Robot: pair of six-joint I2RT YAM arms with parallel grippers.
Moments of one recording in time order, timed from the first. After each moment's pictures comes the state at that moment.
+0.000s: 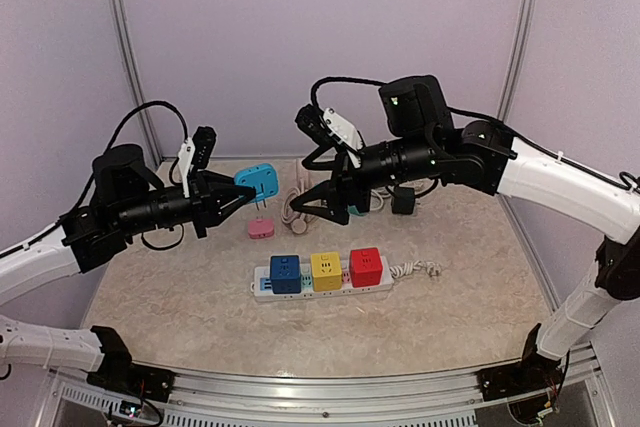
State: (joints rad) left arm -0.72 0.96 0.79 0.05 0.35 -0.01; right arm 1.02 1.54 1.57 -0.43 -0.34 -0.26
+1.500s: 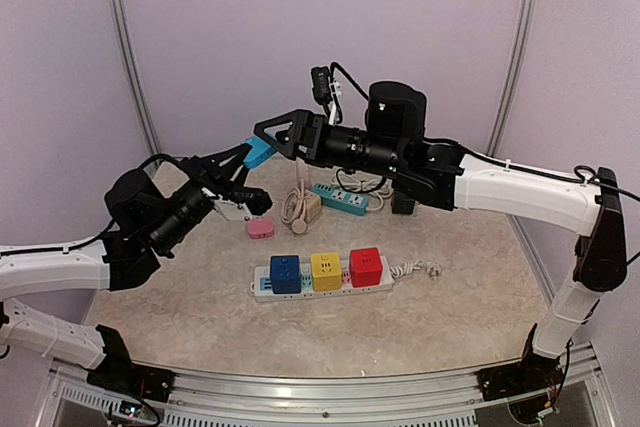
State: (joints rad) left arm -0.86 1.11 0.63 0.73 -0.16 1.51; right arm 0.99 1.70 1.51 0.23 -0.23 0.68
